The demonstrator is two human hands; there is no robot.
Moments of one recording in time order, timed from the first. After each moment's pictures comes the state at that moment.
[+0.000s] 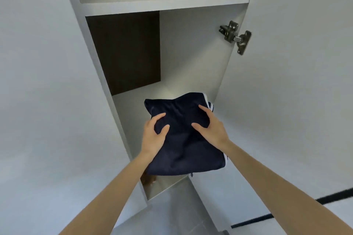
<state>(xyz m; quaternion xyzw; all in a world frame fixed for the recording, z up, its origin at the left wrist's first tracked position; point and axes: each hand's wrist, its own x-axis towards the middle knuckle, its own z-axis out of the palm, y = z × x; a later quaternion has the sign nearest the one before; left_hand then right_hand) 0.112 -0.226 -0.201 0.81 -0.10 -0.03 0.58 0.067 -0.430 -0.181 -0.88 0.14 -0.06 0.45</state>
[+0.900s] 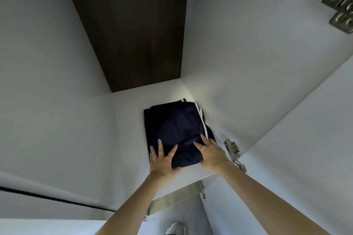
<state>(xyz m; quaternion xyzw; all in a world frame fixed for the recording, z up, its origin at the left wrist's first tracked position) 0.250 -0.269 -0.389 0.95 -0.08 -0.26 0.14 0.250 -0.454 -0.348 -0.97 -0.03 0.24 0.04</state>
